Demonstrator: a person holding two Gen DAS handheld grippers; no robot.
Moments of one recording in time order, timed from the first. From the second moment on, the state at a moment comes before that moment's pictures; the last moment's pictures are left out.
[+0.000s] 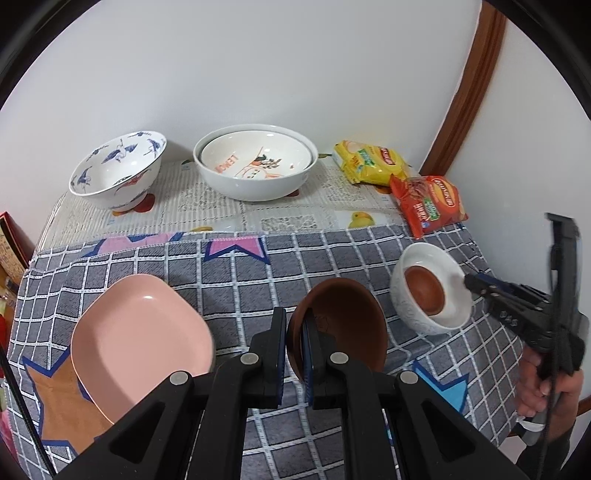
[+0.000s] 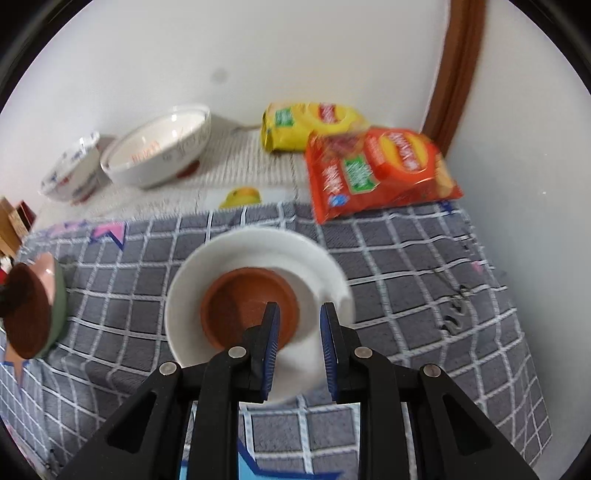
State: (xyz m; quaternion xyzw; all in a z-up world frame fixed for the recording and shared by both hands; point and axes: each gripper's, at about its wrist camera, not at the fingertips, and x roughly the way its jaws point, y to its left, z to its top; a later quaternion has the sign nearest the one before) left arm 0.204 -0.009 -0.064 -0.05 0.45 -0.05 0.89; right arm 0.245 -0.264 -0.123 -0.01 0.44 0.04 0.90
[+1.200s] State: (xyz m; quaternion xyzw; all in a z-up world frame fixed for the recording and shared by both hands) left arm 0.249 -0.123 -0.083 -0.03 0.46 -0.13 0.88; right arm 0.175 -0.368 -0.131 0.10 0.42 0.00 0.90
